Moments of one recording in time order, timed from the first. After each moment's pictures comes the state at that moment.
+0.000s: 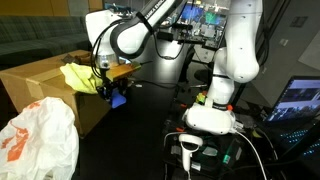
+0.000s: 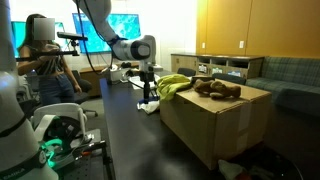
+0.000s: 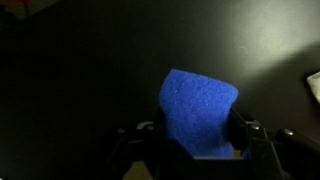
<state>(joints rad) 0.30 0.20 0.15 -2.21 -0.06 2.28 0.83</state>
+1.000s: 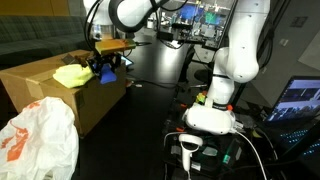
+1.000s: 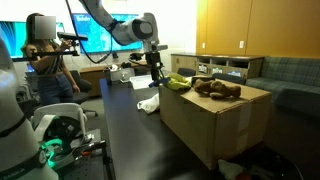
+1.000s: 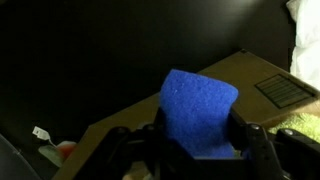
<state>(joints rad) 0.28 0.08 0.13 -2.11 -0.18 2.21 0.98</state>
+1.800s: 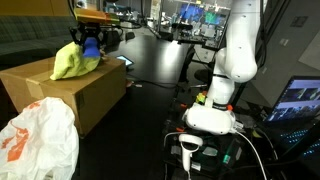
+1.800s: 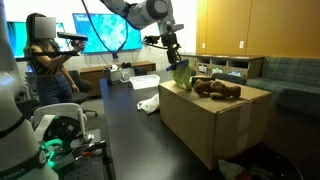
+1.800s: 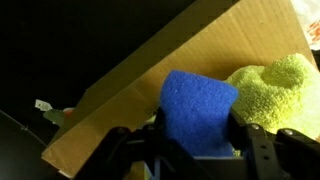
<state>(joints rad) 0.21 0.16 0.11 -1.82 -0.19 2.10 1.02</state>
